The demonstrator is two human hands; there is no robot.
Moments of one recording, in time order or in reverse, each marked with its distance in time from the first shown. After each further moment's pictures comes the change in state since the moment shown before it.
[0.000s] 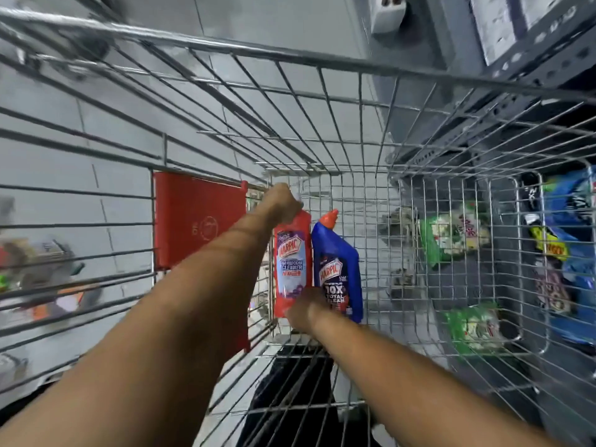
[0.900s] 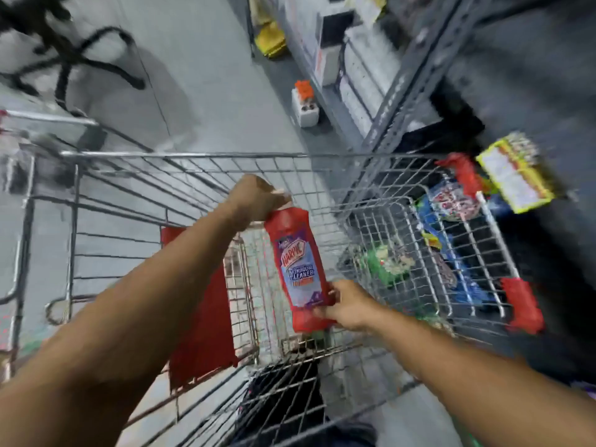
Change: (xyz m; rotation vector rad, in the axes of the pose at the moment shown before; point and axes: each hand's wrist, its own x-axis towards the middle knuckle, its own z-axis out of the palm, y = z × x) left_hand -0.151 0.085 -0.096 -0.099 0.101 0.432; right_hand -0.158 0.075 -0.037 0.922 0.410 0.018
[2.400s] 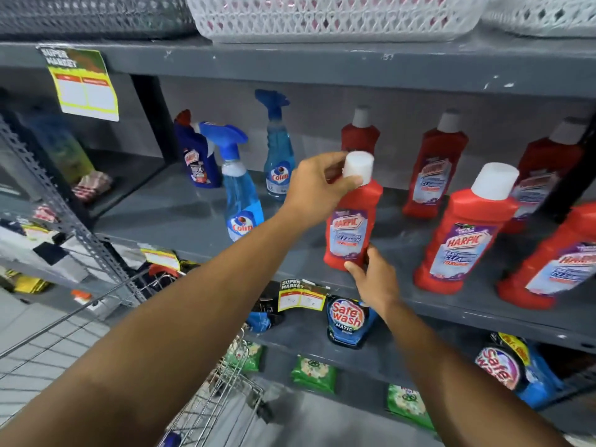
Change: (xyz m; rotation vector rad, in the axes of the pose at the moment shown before) left_hand -0.424 0.394 0.322 -0.206 -0.490 1.212; right_hand -0.363 0.302 -0.182 0.358 1.524 -0.070
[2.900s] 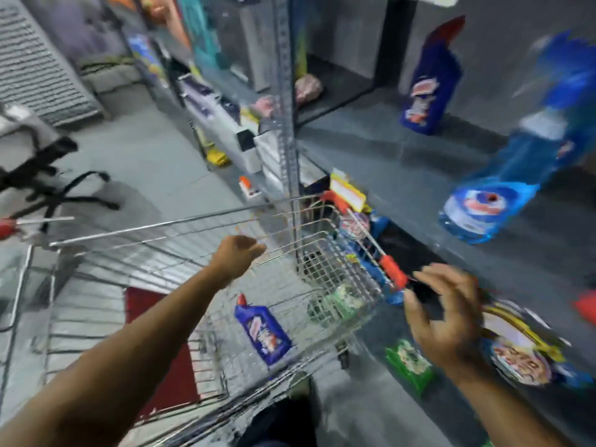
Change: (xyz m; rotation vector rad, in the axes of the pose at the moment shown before) left_hand -0.271 -0.252 -0.315 0.181 0.481 -0.929; right_hand -0.091 -0.101 0.157 0.201 -0.088 -0.872
